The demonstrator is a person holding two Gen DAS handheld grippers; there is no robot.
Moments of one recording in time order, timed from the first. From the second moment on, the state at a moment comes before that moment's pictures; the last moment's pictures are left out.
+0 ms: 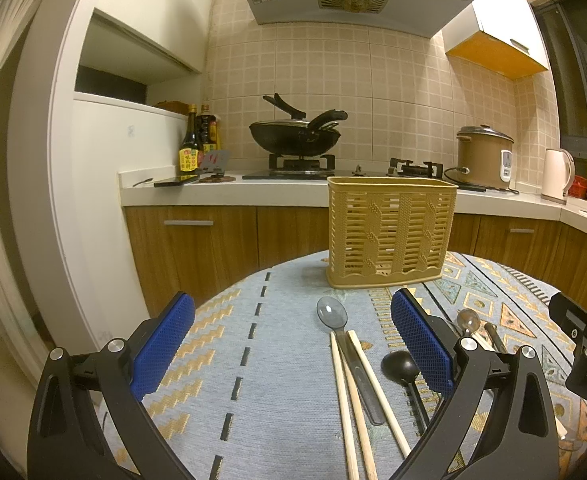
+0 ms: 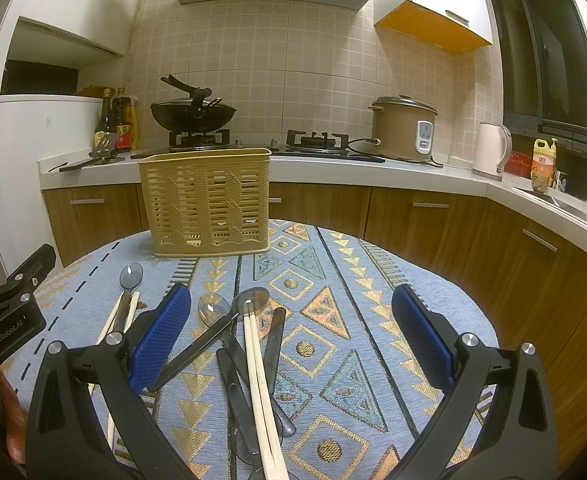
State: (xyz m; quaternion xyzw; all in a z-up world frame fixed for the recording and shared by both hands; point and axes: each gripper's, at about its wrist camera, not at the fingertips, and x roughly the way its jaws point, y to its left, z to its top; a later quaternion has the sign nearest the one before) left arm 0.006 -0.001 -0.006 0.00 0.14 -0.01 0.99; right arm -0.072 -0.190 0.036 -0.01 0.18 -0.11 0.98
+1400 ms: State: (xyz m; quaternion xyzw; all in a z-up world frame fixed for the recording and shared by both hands) left arm 0.240 -0.019 -0.050 -0.03 0.56 -0.16 0.81; right arm 0.130 -0.226 0.003 0.18 0.60 0.01 0.78
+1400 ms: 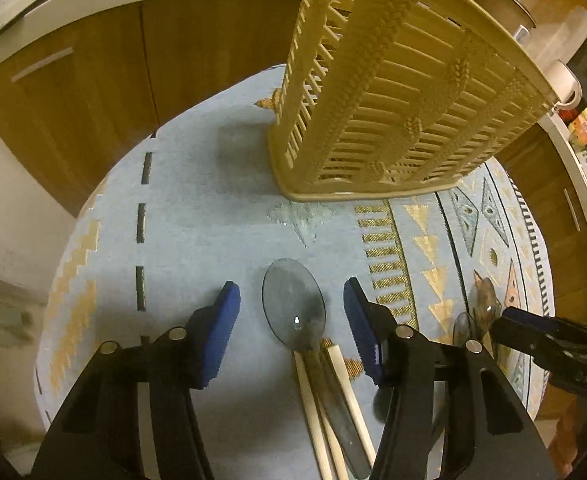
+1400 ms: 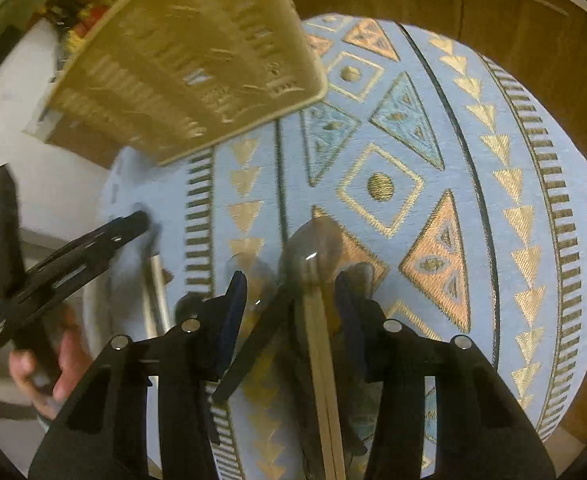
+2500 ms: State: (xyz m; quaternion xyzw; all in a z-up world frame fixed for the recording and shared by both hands) left arm 0.230 -0.031 -0.044 0.02 0.52 -0.16 0.84; right arm 0.132 -0.192 0.028 0.05 0.55 0.03 0.83
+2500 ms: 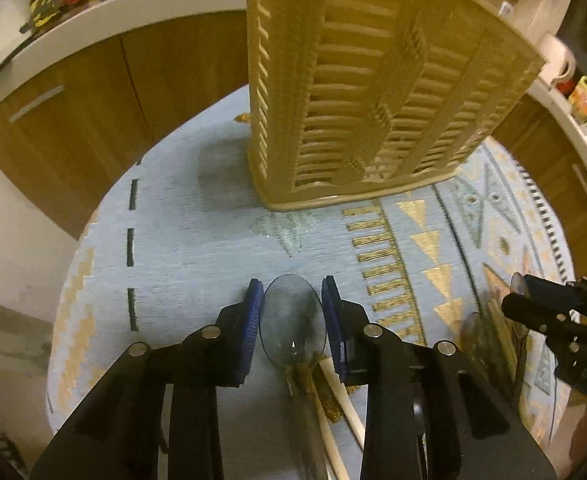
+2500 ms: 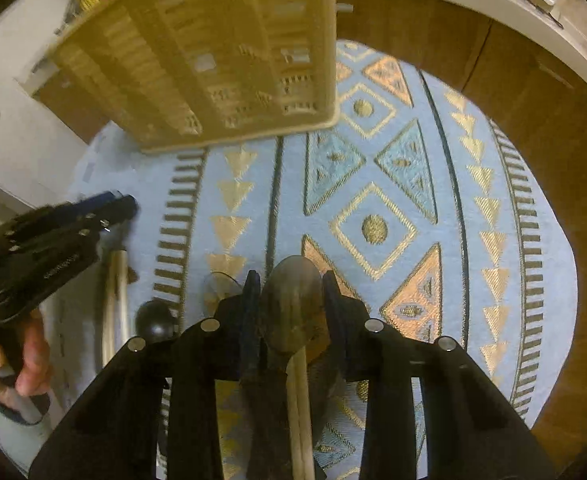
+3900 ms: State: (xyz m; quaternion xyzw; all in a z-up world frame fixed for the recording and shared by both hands) left arm 0.175 -0.019 0.213 -0.05 0.16 -0.24 0.96; right arm 0.110 -0.189 0.281 0.01 0.19 0.05 0.98
